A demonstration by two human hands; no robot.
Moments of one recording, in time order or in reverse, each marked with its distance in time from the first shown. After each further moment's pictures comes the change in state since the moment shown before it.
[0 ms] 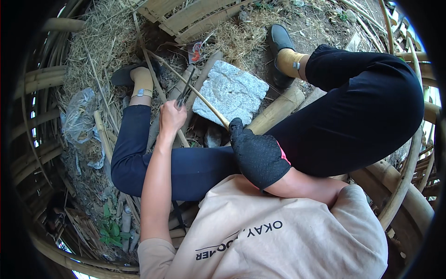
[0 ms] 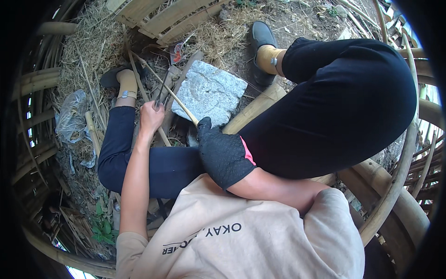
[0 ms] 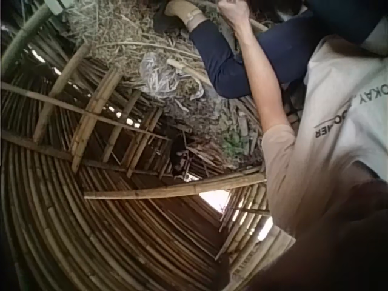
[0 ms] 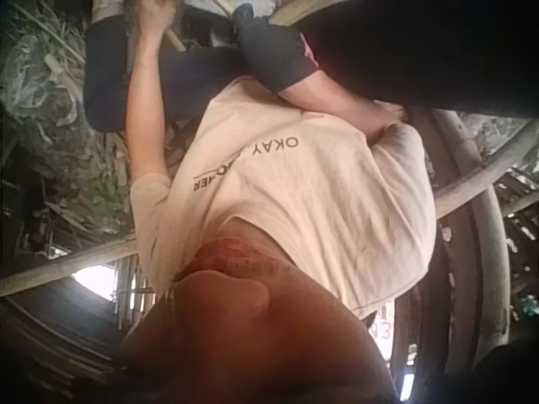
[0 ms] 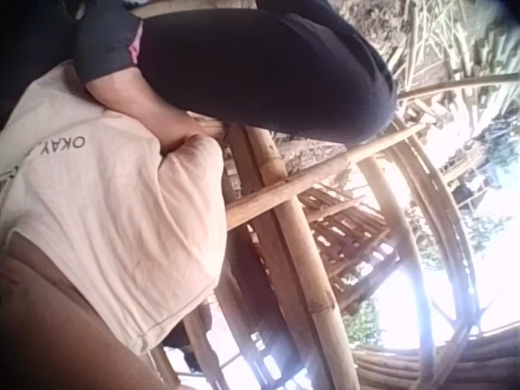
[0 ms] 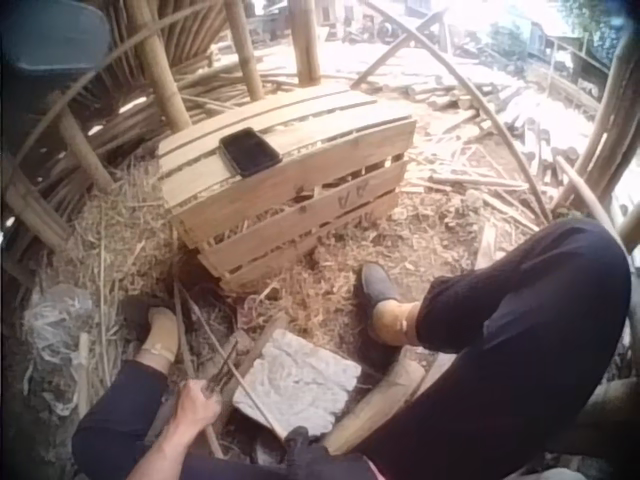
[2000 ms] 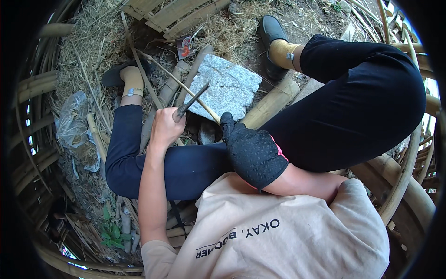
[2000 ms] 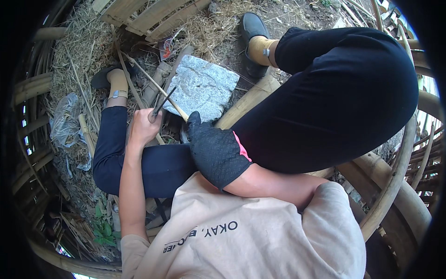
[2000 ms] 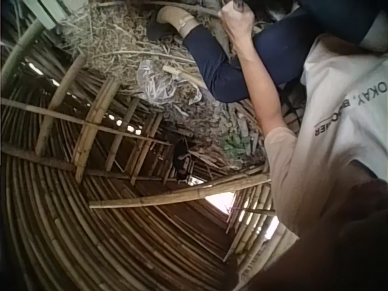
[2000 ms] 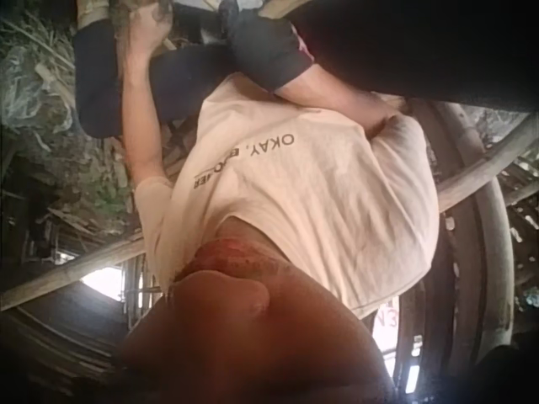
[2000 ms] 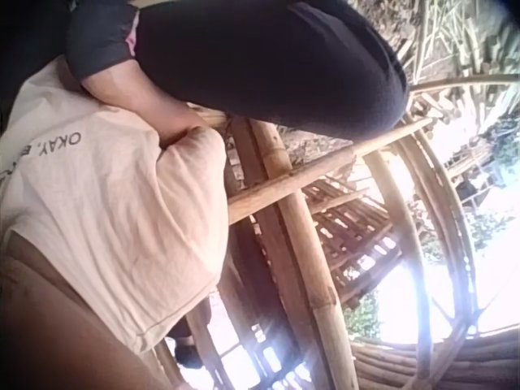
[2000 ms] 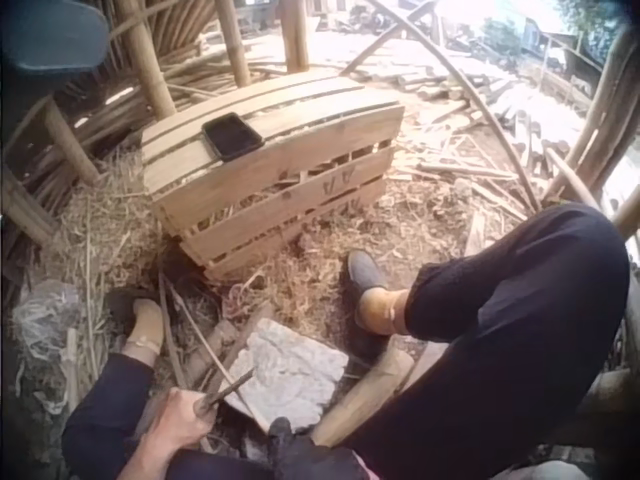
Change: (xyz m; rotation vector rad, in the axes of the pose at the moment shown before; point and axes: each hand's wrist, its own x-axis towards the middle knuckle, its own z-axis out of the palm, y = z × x) left_hand -0.032 0.049 -0.035 0.040 -0.235 0.144; right_hand -0.001 0.001 -0.001 0.126 -0.041 0.016
